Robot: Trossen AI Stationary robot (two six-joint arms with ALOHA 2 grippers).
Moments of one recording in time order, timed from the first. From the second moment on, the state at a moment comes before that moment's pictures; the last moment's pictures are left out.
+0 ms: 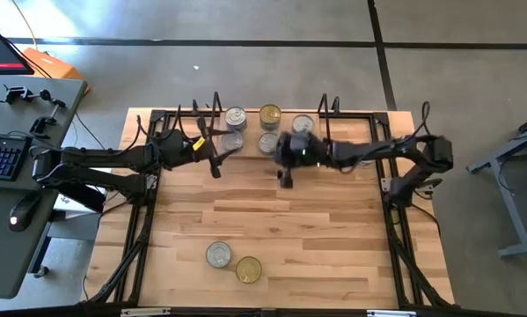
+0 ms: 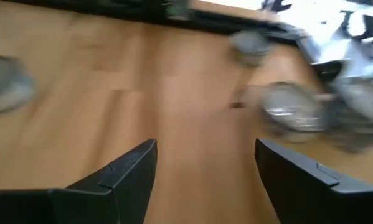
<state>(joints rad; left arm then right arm) 0.17 0.99 0.62 0.27 -0.20 0.50 -0.15 1.62 1.00 0.12 -0.07 -0.24</state>
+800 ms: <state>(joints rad) -0.26 1.20 0.62 0.10 0.11 0.17 0.13 1.67 0.95 0.15 0.02 0.01</state>
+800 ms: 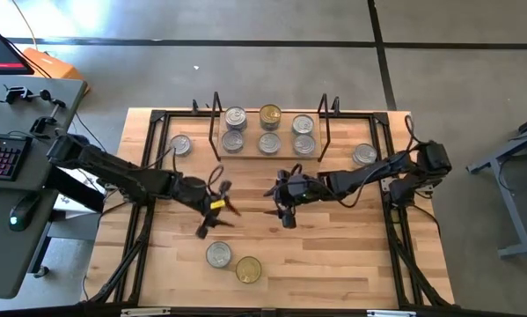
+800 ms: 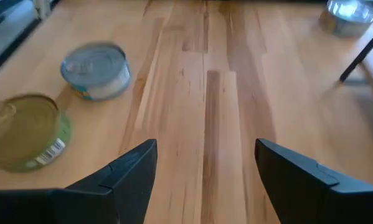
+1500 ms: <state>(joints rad) -0.43 1.82 0.75 0.53 0.29 -0.18 0.39 1.79 0.55 0.77 0.44 0.40</state>
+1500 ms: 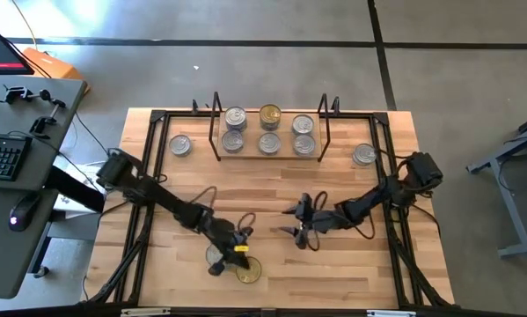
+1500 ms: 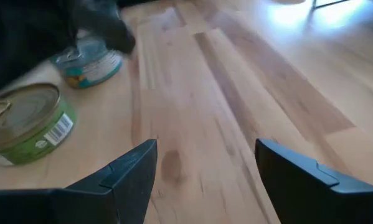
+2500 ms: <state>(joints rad) -0.25 1.71 0.82 0.19 -0.15 0.30 0.31 1.79 0.54 0.78 0.55 0.33</state>
